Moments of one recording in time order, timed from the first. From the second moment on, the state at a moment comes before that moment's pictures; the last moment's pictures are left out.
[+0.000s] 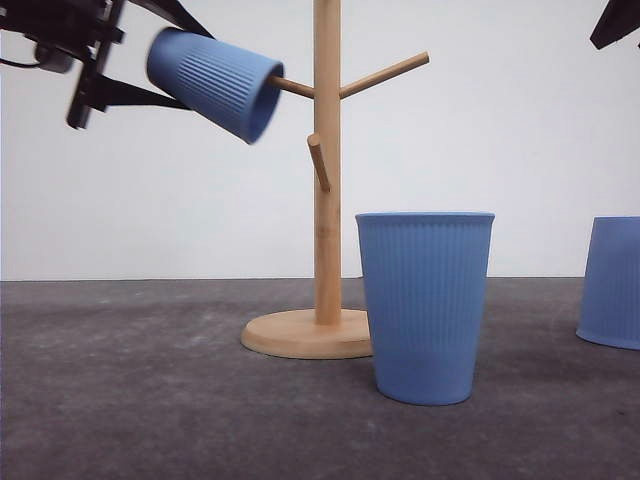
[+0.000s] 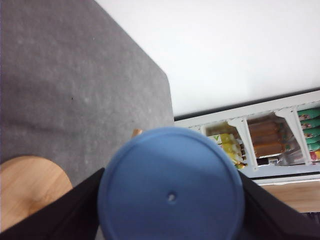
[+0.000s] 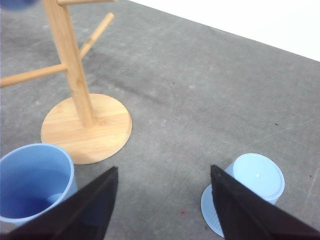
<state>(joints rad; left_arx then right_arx) -0.17 1.44 1.08 0.08 0.72 -1.00 0.30 0.66 0.73 -0.51 -0.13 -0.10</state>
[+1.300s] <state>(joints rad) -0.23 1.44 1.08 -0.06 0.78 -0.93 0.30 0.66 0.73 -0.51 -0.13 -0.10</state>
